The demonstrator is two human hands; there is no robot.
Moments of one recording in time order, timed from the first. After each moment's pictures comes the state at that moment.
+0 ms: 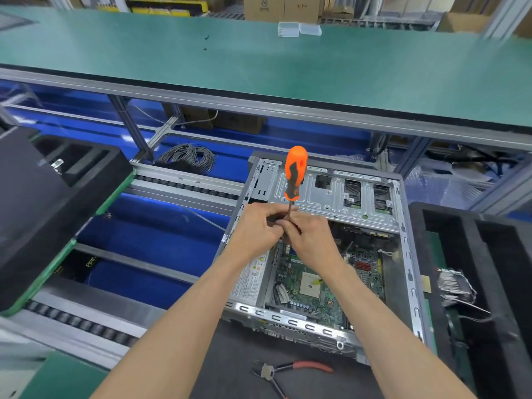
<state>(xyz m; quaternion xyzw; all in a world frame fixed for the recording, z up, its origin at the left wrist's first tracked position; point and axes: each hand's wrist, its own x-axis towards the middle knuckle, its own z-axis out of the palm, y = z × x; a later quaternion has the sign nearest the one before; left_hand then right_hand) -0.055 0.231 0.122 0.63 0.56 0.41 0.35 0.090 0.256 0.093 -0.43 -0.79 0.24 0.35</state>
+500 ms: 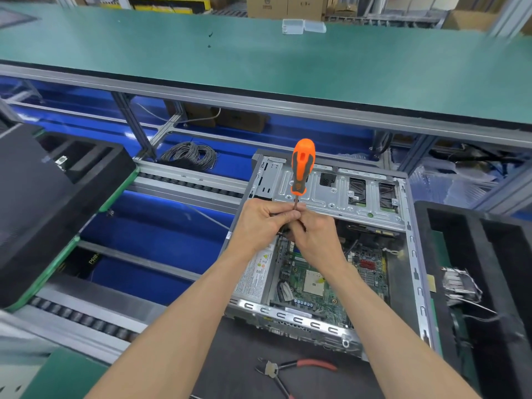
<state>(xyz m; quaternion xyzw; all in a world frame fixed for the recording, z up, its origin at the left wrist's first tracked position) -0.056 0.234 0.118 0.54 0.51 0.51 0.44 0.087 0.254 0.087 -0.44 -0.79 0.17 0.39</state>
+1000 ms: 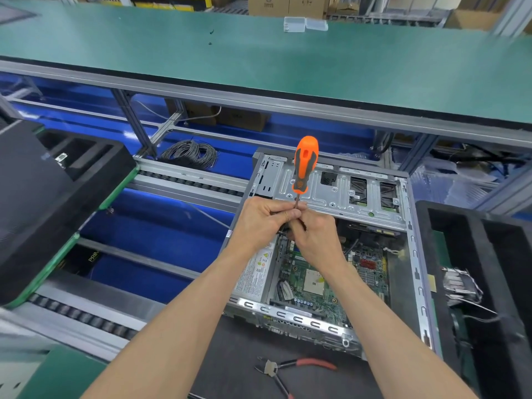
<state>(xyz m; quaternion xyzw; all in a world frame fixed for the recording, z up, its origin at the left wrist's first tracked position) -0.058 0.236 0.113 0.54 0.49 0.51 0.45 0.086 0.254 0.086 -0.45 -0.79 0.16 0.40</state>
